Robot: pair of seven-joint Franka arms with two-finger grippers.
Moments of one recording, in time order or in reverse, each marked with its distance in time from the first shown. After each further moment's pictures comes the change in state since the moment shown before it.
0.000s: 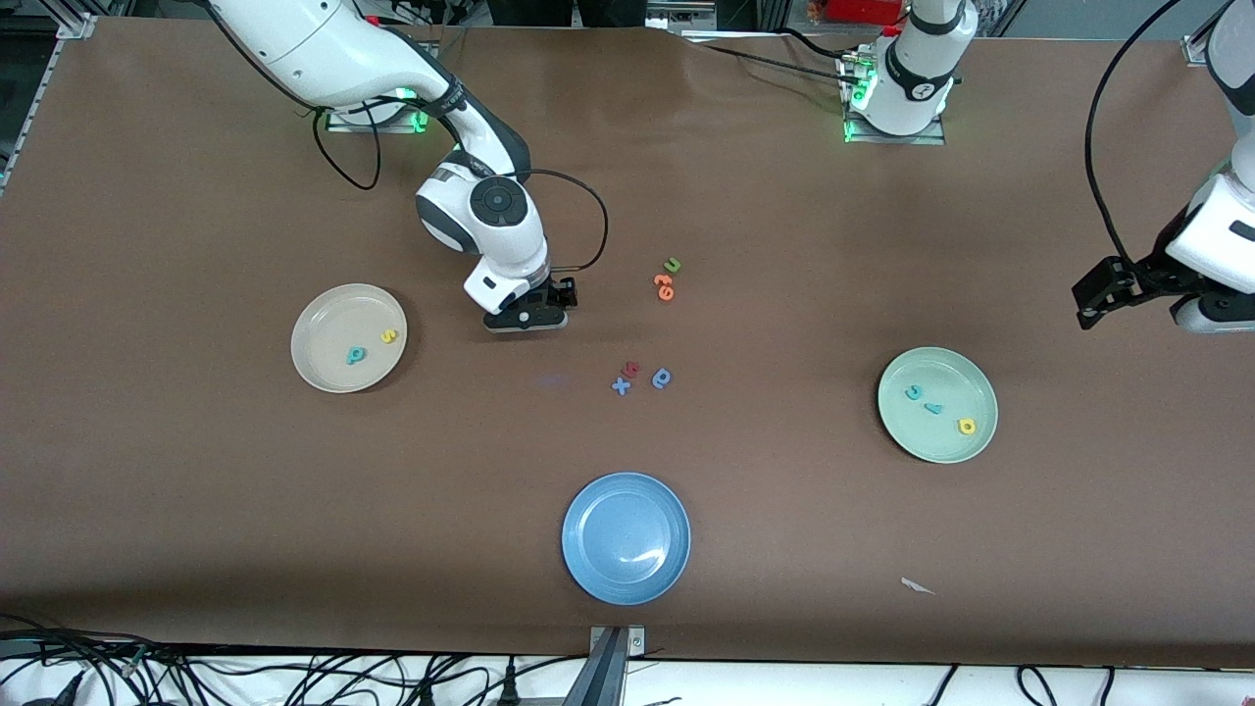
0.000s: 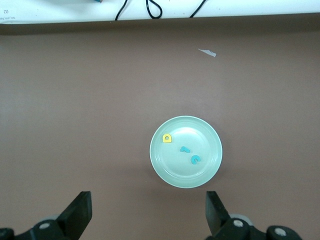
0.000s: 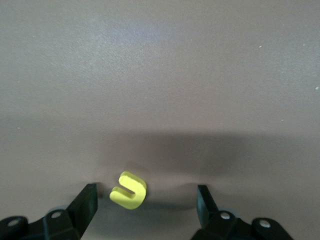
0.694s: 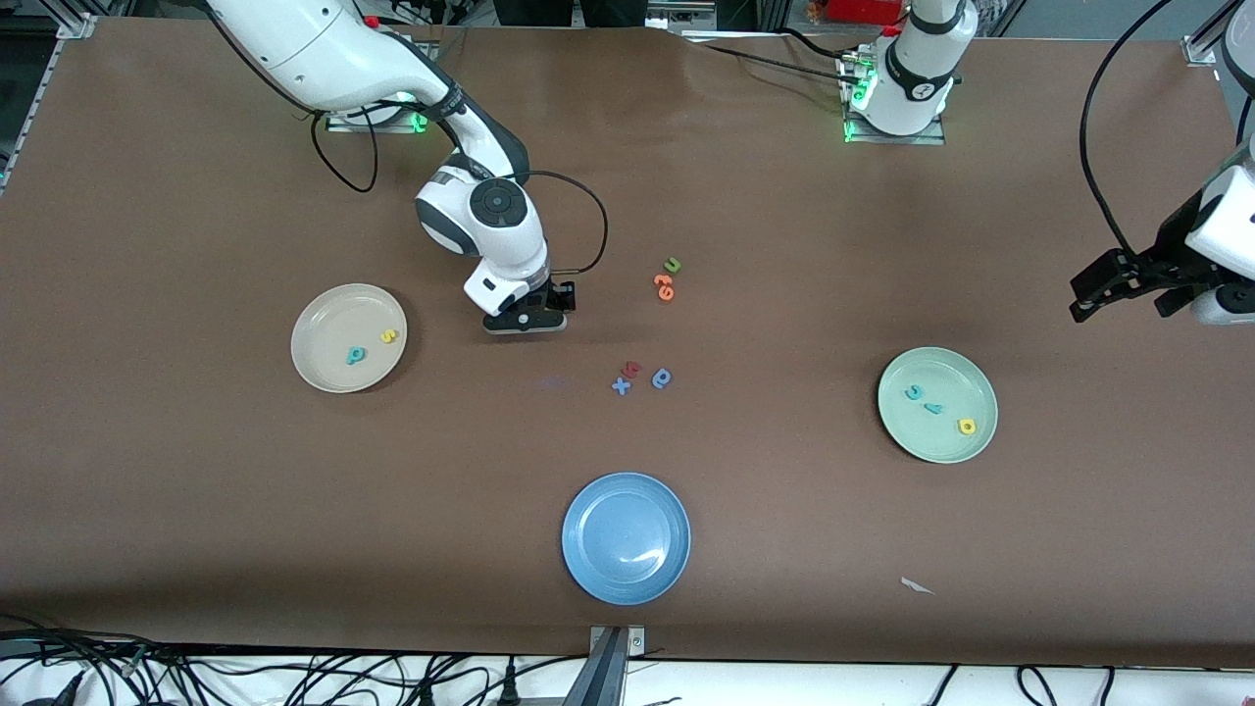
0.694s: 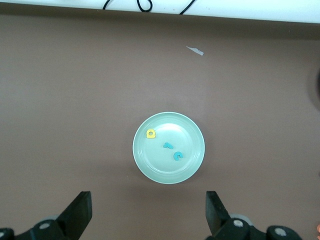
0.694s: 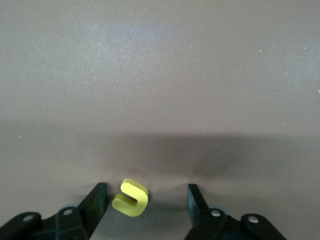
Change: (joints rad) left arm -0.040 -0.016 0.068 -0.026 -0.096 0.005 0.002; right arm 0.001 0.006 -0.004 0.004 -0.014 0.022 0.028
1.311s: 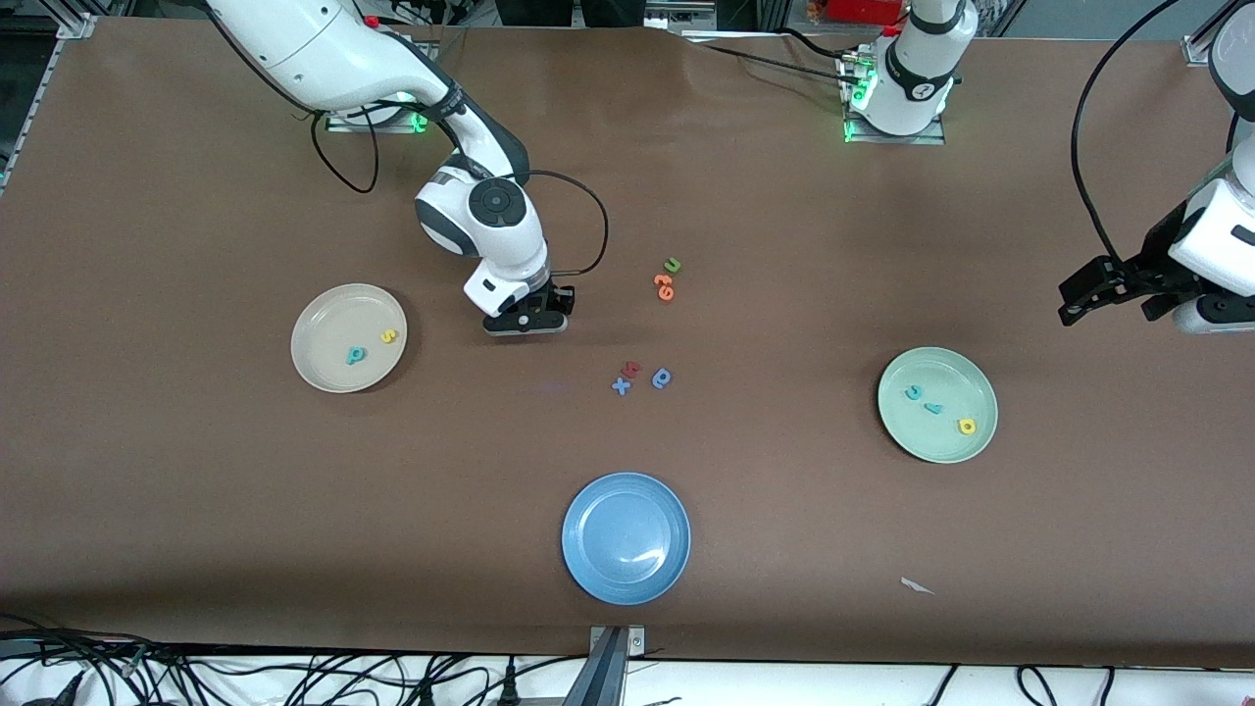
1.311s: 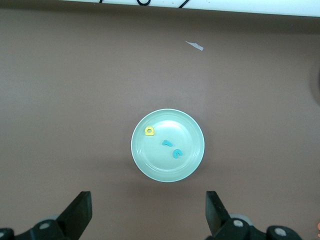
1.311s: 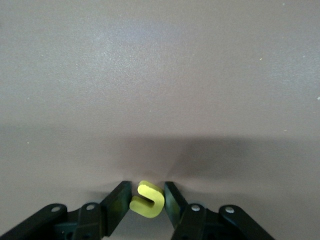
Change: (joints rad) left arm -0.001 0.011 0.001 0.000 -0.003 -0.002 0.000; right arm 0.000 -0.001 -0.001 0.007 0.000 0.007 0.001
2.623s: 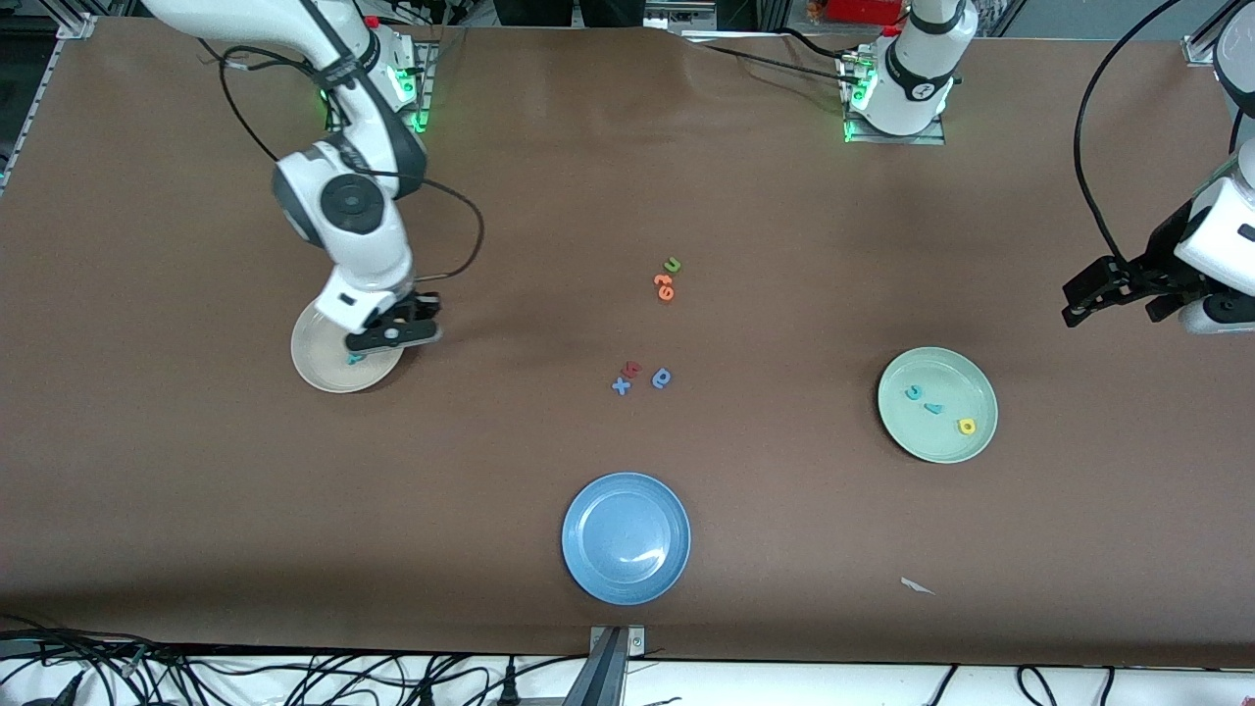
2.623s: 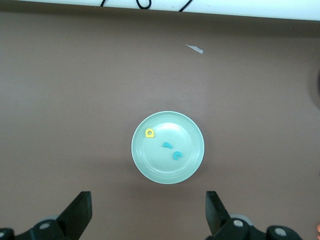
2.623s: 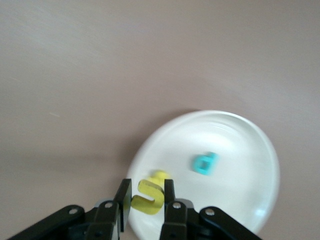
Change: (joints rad) left arm -0.002 0.003 0.002 0.011 0.000 -0.001 0.000; right arm -0.319 -0.333 -0.035 -0.169 0.041 -0.198 -0.624
